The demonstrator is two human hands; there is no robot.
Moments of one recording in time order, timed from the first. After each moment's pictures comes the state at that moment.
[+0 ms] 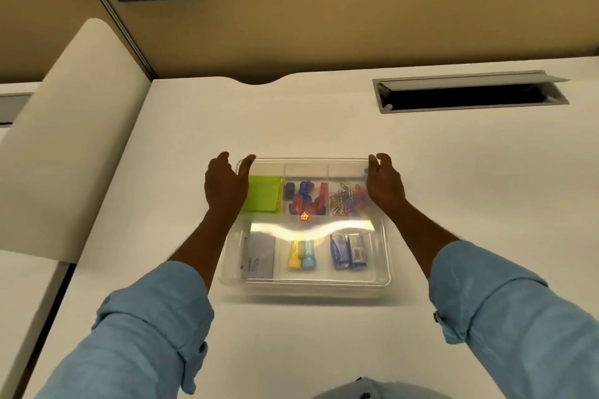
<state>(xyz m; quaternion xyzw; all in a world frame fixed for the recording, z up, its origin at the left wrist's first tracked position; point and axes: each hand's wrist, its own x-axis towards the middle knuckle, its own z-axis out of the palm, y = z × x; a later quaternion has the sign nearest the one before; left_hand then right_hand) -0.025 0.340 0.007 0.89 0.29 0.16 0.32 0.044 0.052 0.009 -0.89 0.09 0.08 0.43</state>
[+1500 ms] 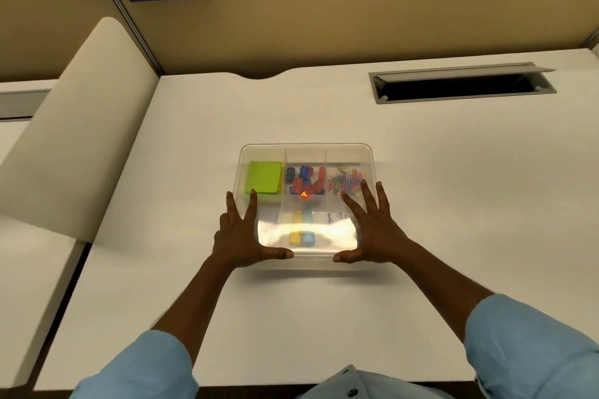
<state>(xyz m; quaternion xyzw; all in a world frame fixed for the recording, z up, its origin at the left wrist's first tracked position) -0.159 0.296 0.019 0.95 0.15 -0.17 0.20 -0.081 0.019 0.005 -0.94 -0.24 0.22 0.10</state>
